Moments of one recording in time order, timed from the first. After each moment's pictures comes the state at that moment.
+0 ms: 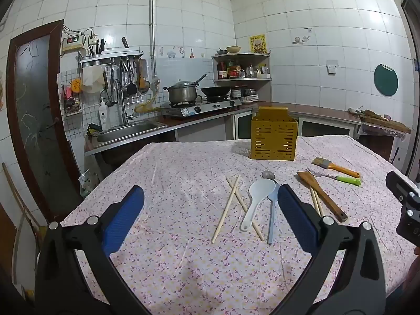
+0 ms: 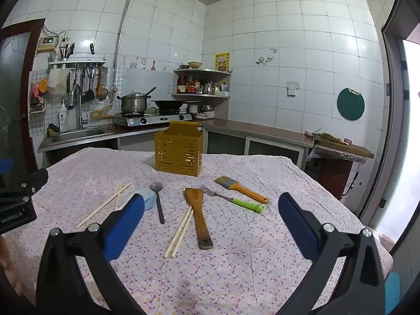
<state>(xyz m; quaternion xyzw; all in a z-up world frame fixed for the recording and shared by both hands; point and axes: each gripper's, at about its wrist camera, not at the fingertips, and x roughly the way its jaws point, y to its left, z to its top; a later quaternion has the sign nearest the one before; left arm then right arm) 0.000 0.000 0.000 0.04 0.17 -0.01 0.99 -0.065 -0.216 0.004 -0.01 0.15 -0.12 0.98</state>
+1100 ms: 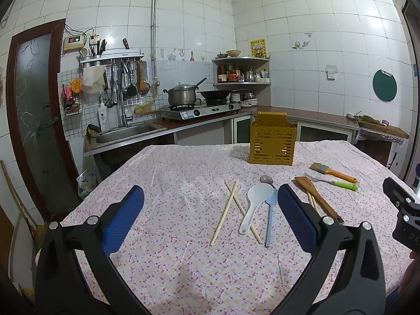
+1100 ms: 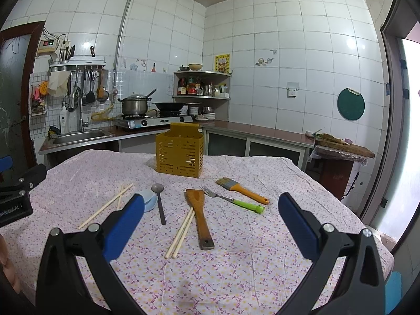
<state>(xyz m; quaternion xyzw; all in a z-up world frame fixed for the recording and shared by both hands) -0.006 0.005 0.009 0.03 0.16 -0.01 0.99 -0.067 -0.218 0.009 0.00 0.14 -0.12 0.98</state>
